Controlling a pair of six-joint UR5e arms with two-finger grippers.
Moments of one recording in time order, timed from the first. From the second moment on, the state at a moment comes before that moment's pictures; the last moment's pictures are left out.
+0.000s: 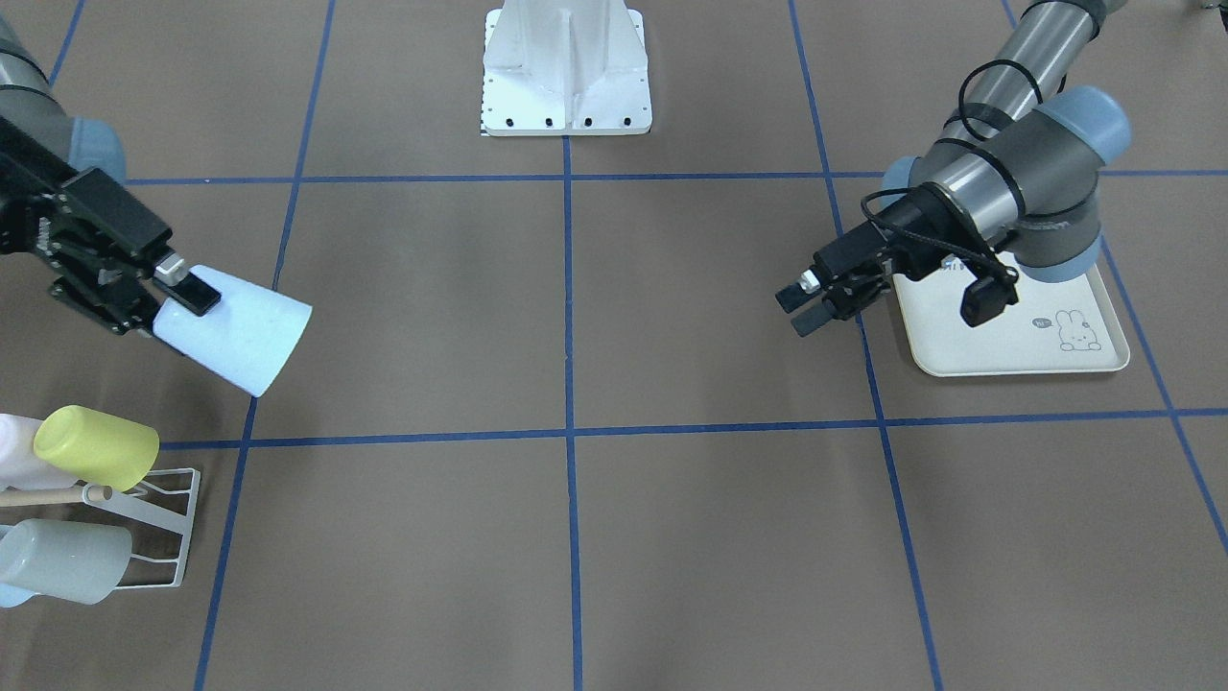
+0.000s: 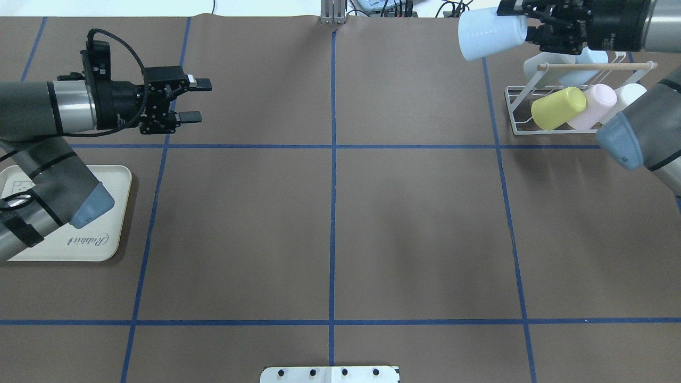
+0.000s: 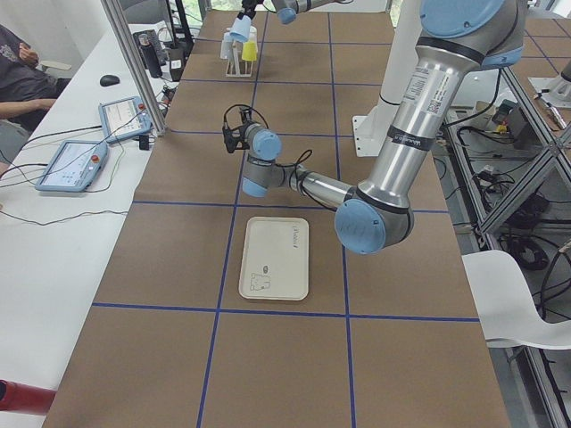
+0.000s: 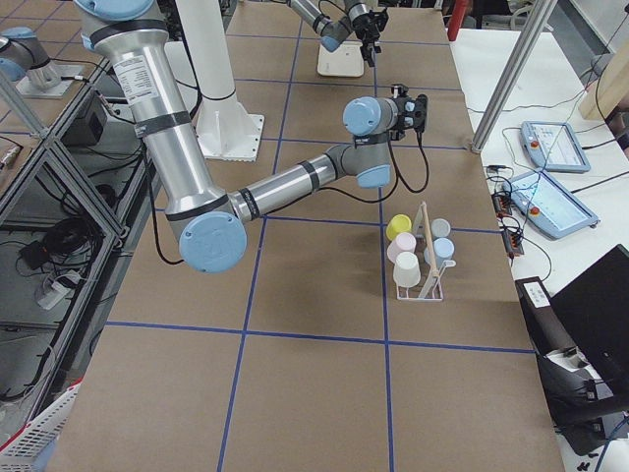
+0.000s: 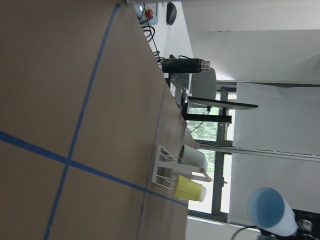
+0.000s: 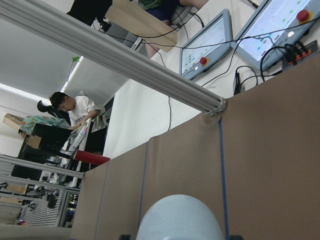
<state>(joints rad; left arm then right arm) -0.90 -1.95 -1.41 -3.15 -2.04 -1.85 1.14 -1.22 1.63 -0.28 2.16 1.63</state>
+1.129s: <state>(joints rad) -1.12 -1.87 -1.49 -2.31 -1.95 -0.81 1.41 -1.12 1.38 -0.88 2.32 0.73</state>
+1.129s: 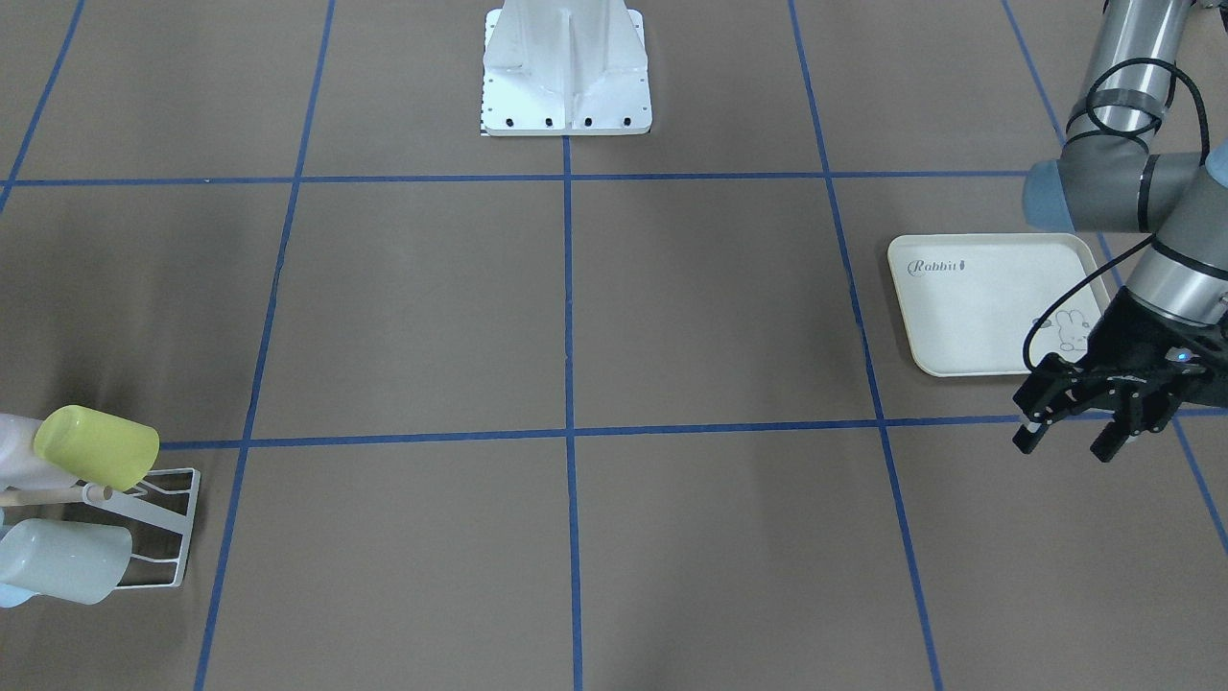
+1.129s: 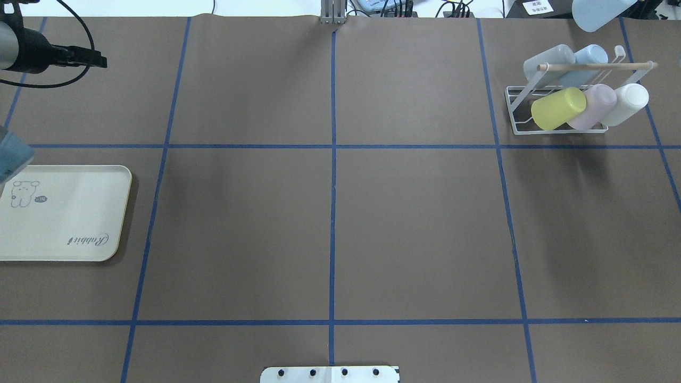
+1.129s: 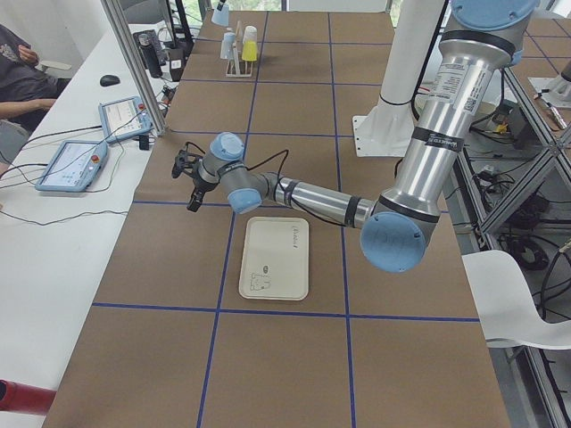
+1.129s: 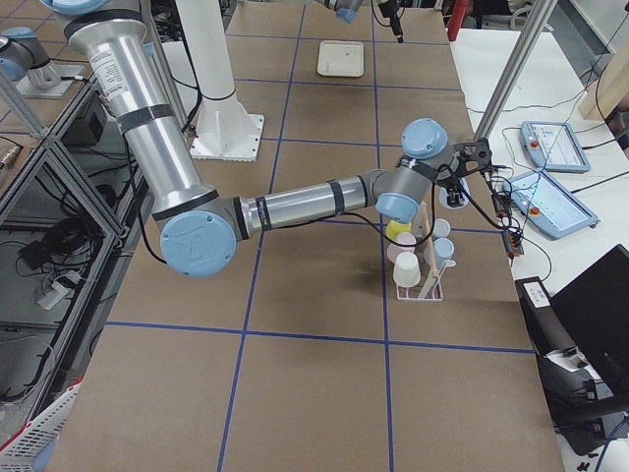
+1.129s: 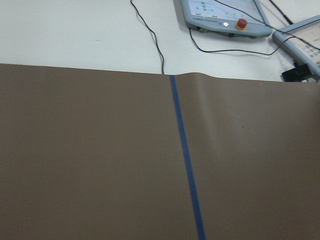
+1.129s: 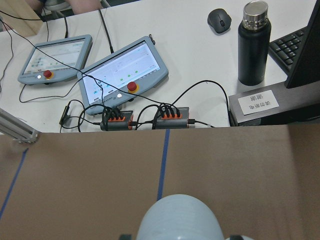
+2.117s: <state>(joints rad) -1.12 -1.83 -1.64 -1.97 -1.99 -0.77 1.46 -1.03 1.14 -1.23 2.40 0.25</state>
